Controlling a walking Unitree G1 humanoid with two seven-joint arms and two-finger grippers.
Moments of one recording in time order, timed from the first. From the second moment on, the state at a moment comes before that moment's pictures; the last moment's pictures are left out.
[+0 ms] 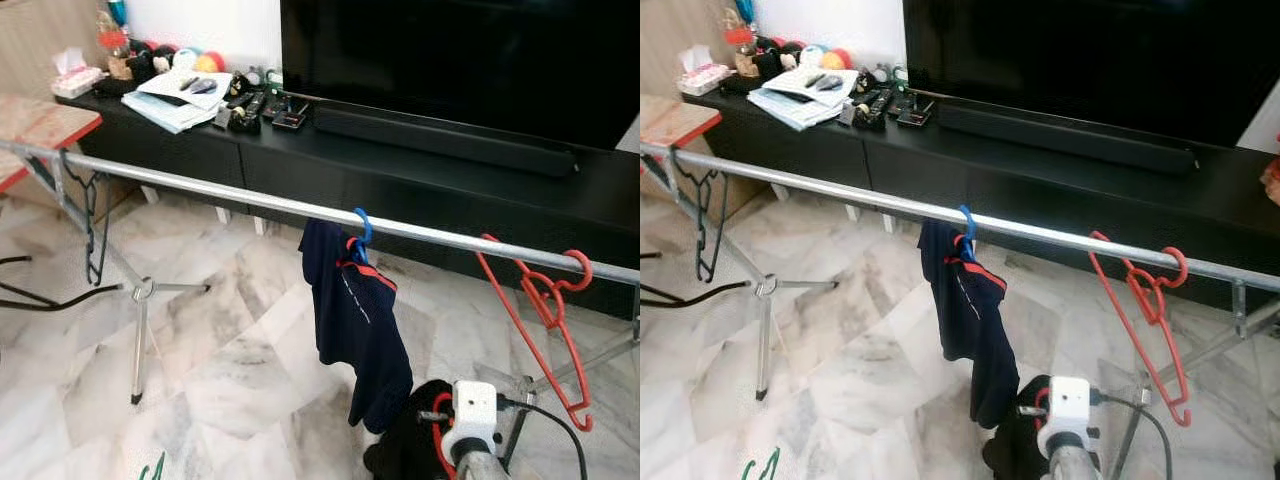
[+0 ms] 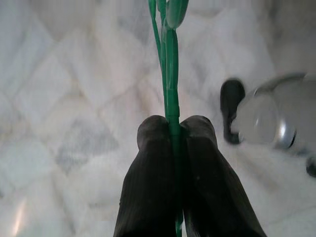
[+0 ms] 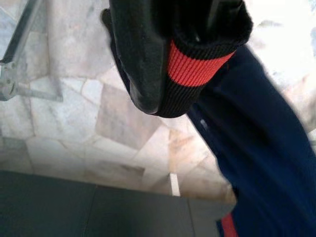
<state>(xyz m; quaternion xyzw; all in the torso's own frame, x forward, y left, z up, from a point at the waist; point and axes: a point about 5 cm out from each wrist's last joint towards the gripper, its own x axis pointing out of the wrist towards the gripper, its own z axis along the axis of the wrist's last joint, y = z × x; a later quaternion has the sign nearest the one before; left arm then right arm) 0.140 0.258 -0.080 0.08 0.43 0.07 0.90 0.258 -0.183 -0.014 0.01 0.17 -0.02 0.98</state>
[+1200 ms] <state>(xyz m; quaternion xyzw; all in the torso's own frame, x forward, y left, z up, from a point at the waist) 0.142 0.261 -0.079 0.07 0.43 0.08 0.90 0.259 -0.176 -0.015 0.02 0.18 -0.02 0.98</state>
